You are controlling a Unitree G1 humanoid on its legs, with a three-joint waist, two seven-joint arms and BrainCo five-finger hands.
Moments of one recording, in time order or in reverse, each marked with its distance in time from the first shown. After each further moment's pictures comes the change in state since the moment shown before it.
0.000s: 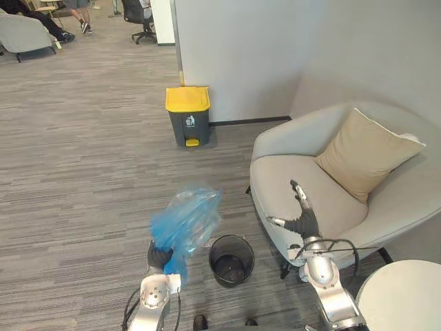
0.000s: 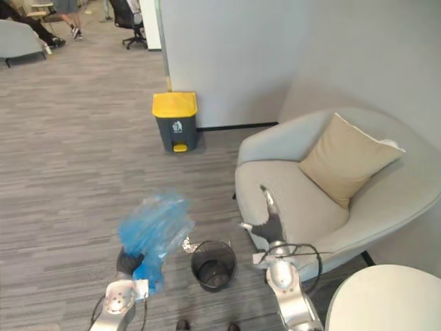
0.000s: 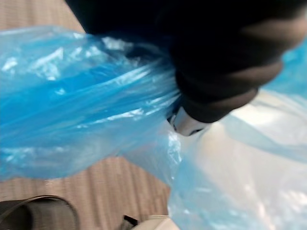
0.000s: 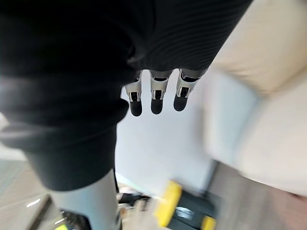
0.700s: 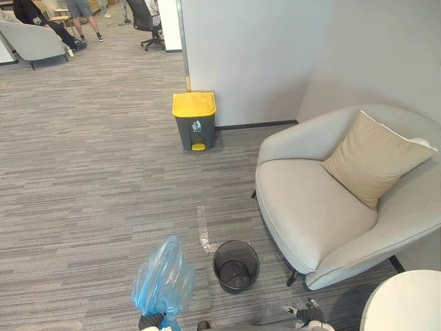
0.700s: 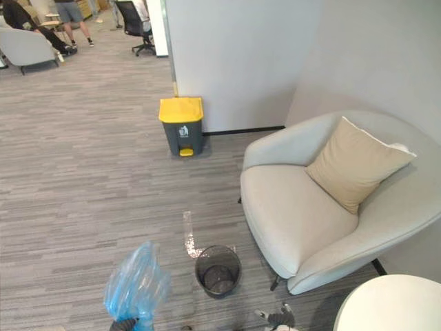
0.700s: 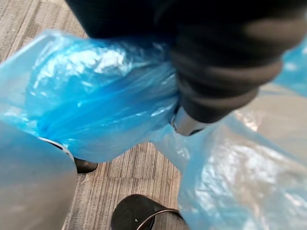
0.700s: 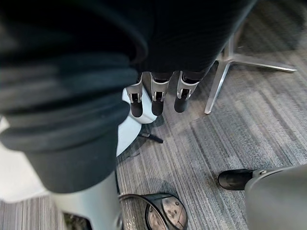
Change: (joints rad) left arm -0.034 -0.081 0.268 0.555 -0.096 0.027 -0.079; right arm -0.044 0.118 -0.295 0.886 0.223 0.114 0.035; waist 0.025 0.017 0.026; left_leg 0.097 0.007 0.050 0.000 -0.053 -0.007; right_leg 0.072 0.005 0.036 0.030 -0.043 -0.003
